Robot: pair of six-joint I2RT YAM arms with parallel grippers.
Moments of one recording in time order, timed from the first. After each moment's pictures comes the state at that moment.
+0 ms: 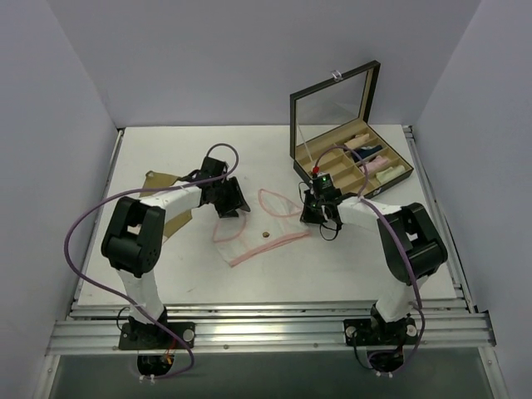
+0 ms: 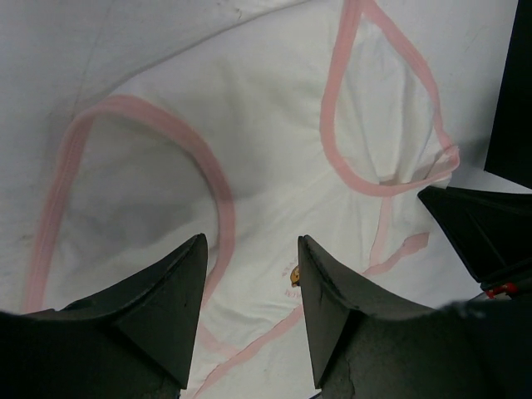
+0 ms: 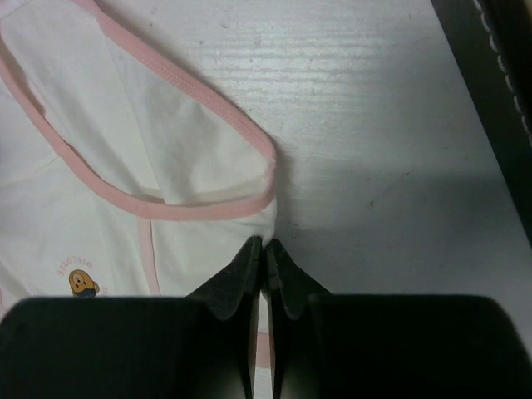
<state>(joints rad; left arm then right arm) -0.40 1.87 1.21 -0.33 0.27 -0.74 0.42 1.75 0.92 -0.11 -0.06 0.50</state>
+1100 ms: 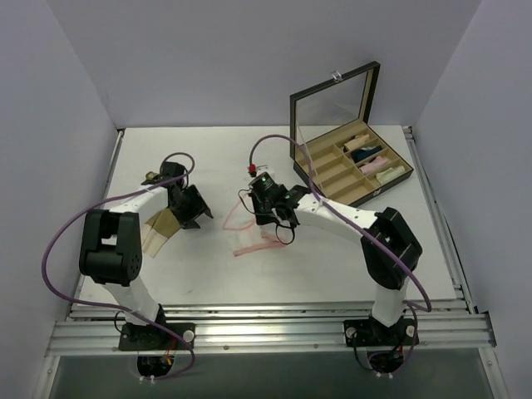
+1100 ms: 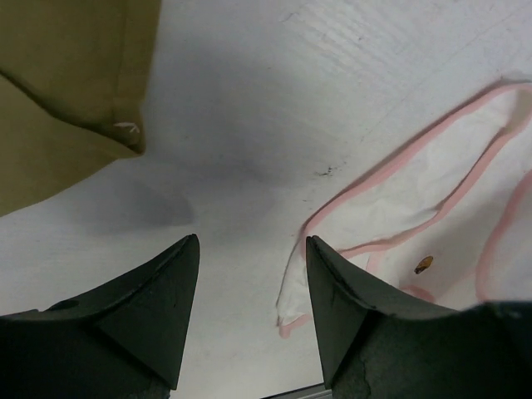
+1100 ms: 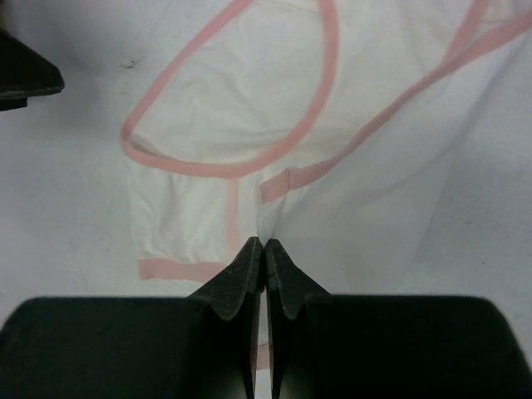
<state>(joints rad) -0.16 1.75 1.11 -0.52 0.20 -0.75 0.79 1.81 1.30 -0.41 0.14 0.47</state>
